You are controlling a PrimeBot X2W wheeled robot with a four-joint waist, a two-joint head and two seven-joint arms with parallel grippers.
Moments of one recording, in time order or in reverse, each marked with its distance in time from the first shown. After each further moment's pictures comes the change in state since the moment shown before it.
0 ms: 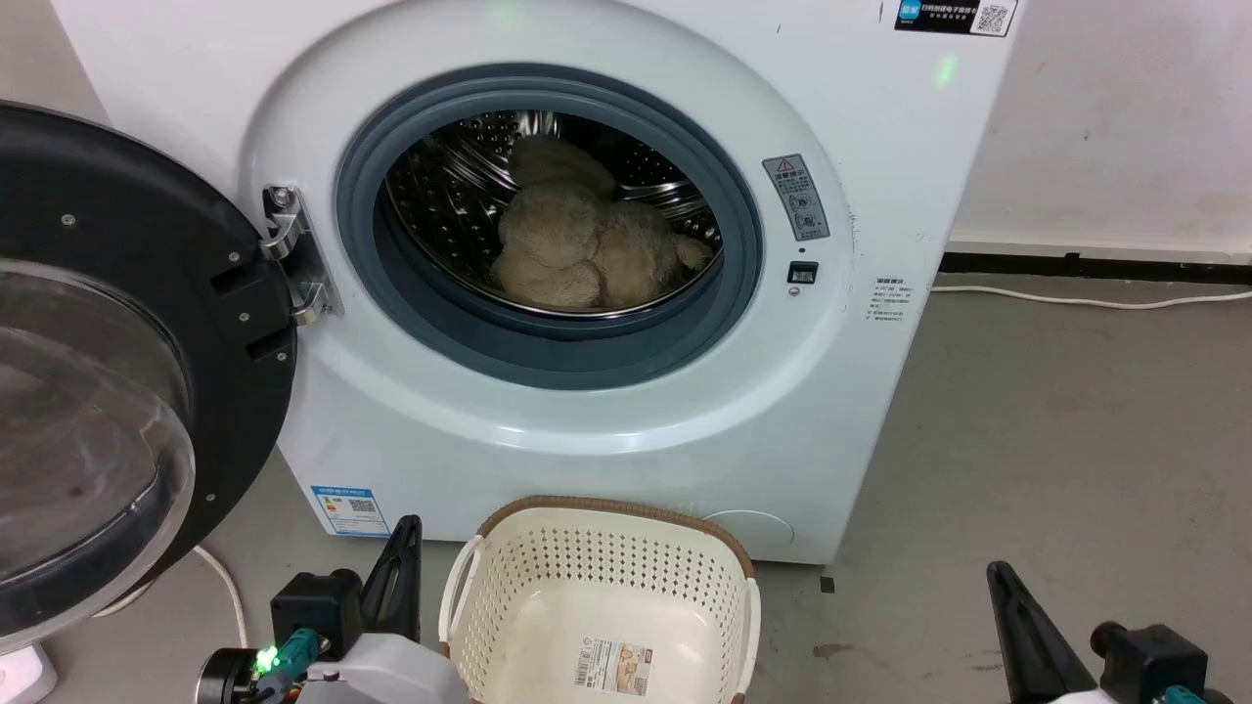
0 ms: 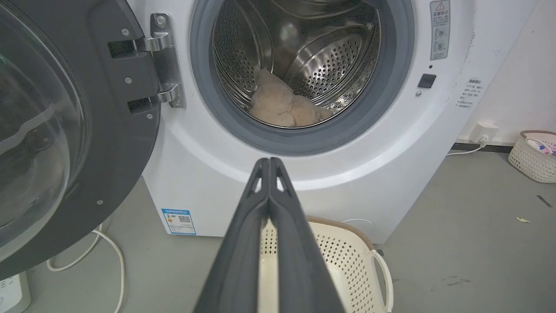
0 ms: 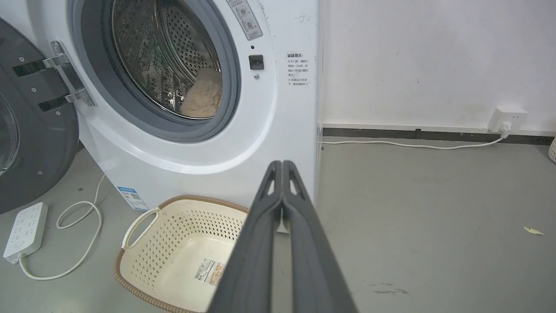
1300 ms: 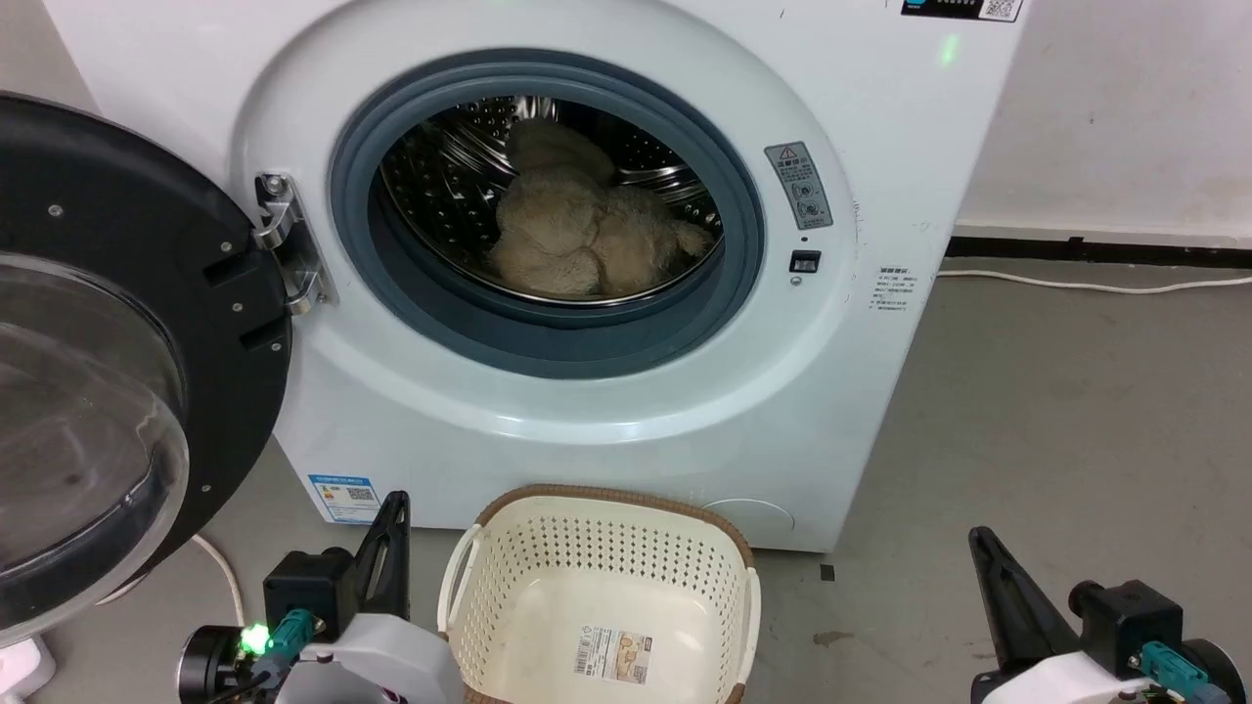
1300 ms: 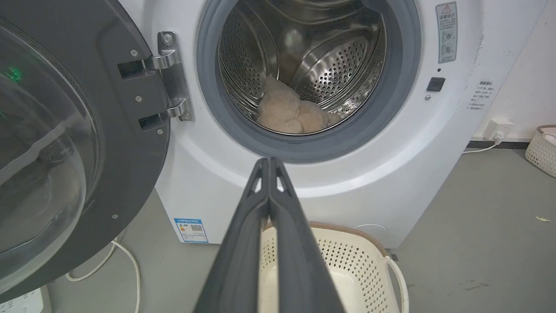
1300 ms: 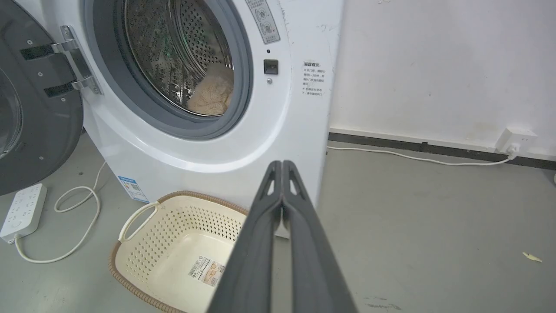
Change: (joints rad) left arm 0.000 -0.042 0.070 -0.074 0.106 -0.020 0.057; right arm -0.054 0.000 0.010 -0.033 -0.062 0.000 0.067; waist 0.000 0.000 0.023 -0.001
